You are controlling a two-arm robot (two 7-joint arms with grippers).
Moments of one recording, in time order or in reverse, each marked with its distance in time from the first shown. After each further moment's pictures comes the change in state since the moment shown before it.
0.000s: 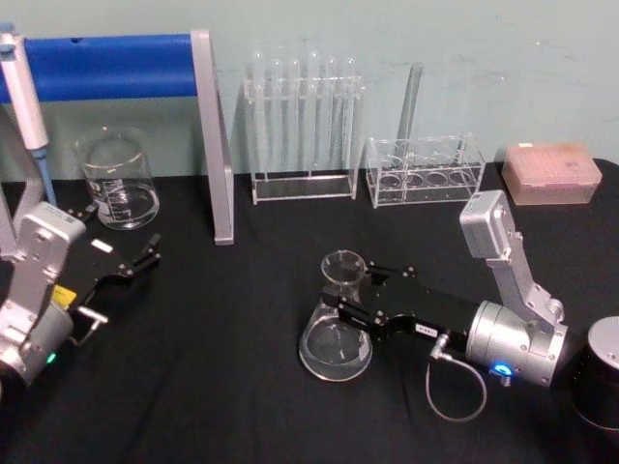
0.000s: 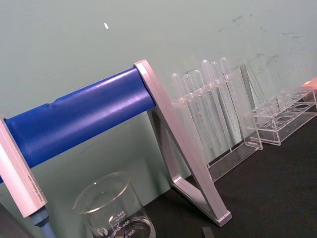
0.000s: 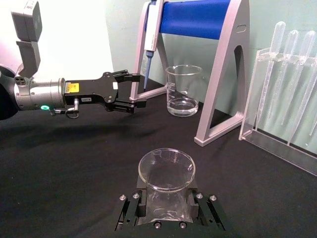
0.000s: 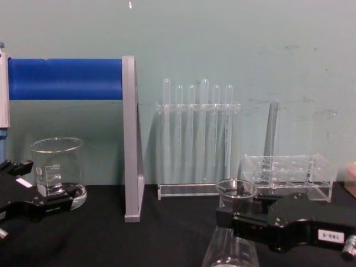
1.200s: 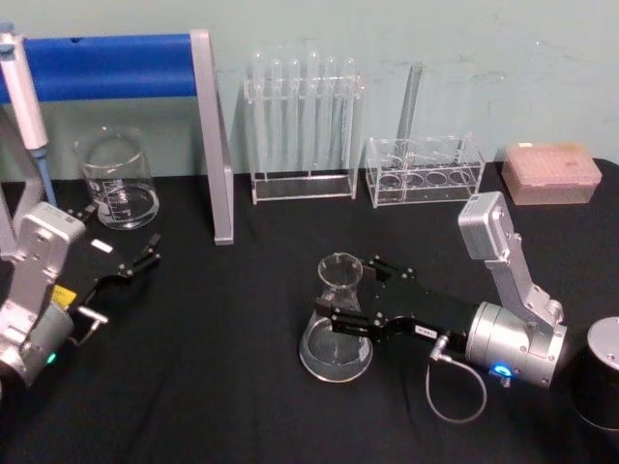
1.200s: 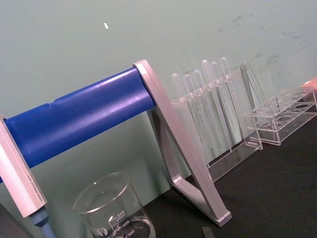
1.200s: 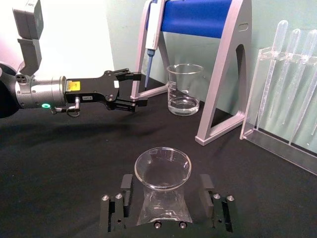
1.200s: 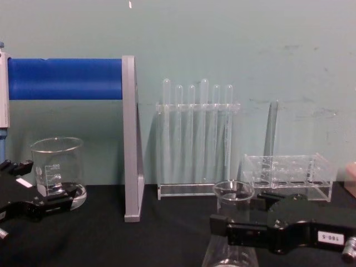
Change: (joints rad) left arm 0.000 0.000 0.000 0.000 0.000 0.000 0.000; right arm 0.000 0.000 -0.002 0.000 -0.005 -0.002 0.003
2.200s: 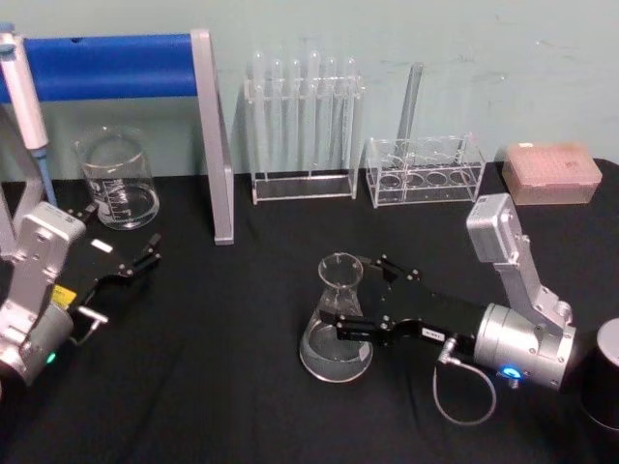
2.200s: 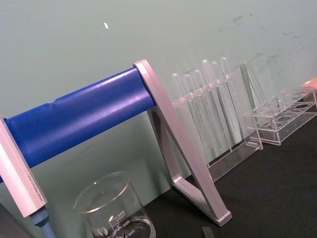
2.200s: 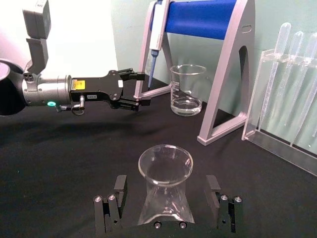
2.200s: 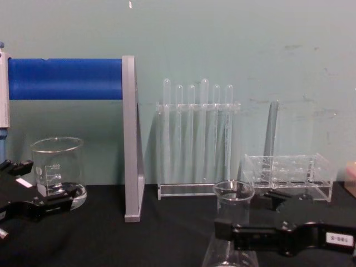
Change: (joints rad) left arm 0.000 0.000 0.000 0.000 0.000 0.000 0.000; right arm -0.004 0.019 0.002 -0.008 0.008 -0.011 0.020
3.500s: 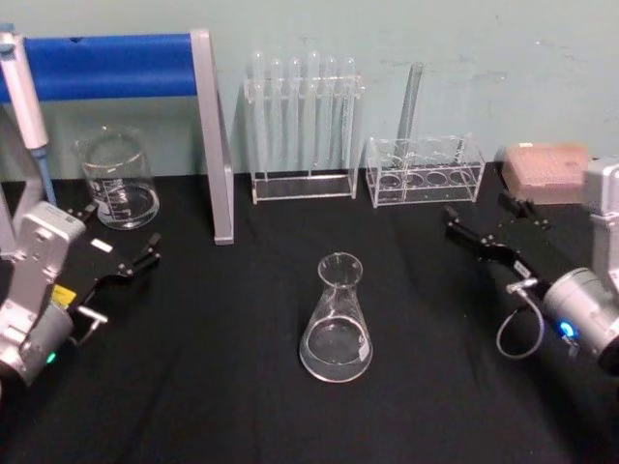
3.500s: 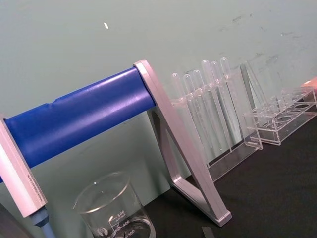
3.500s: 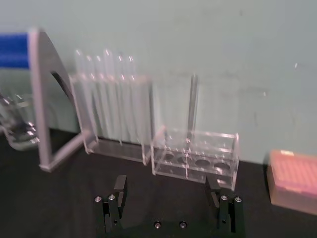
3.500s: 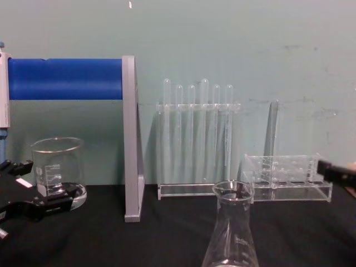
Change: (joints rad) left arm 0.000 0.000 0.000 0.000 0.000 0.000 0.000; right arm -0.111 -0.089 0.254 -0.004 -0.037 -0.018 -0.439
